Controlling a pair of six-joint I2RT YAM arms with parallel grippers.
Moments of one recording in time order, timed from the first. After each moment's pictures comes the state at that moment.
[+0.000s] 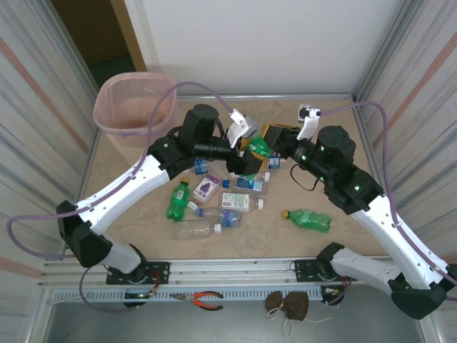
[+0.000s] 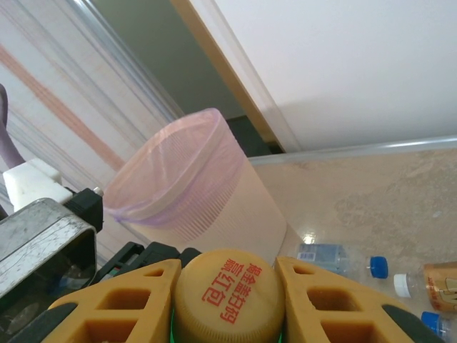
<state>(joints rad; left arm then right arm) -0.81 1.47 1.50 -0.43 0.60 -0.02 0.66 0.96 1.19 -0.34 0.01 0.59</state>
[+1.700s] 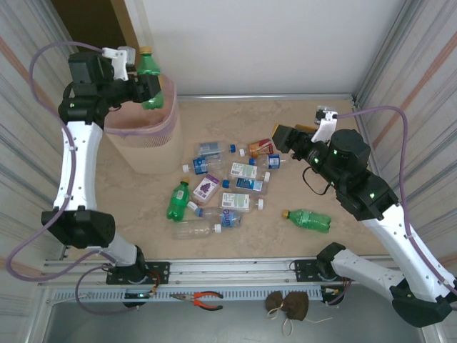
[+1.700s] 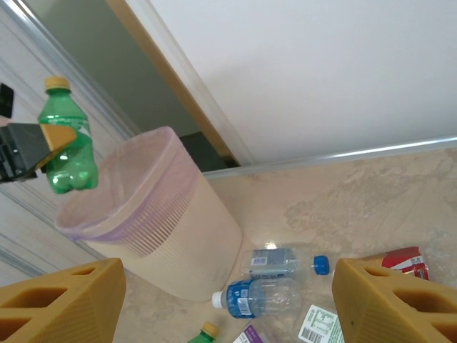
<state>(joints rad) 0.04 1.57 1.87 -0.72 0.66 -0.12 0.62 0.89 1.22 -0.48 0.11 0.57</state>
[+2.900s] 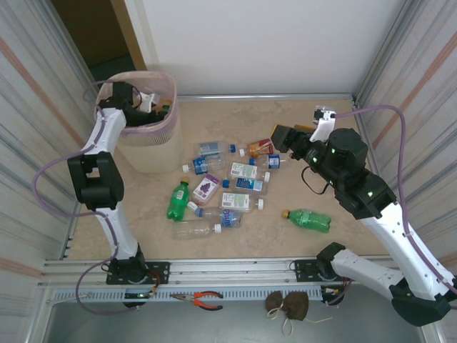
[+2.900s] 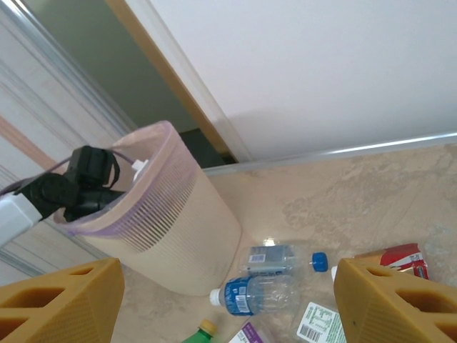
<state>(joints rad) 0.04 1.98 1.78 -0.90 0.66 0.03 0.62 0.90 1.22 -0.48 0.11 0.57</state>
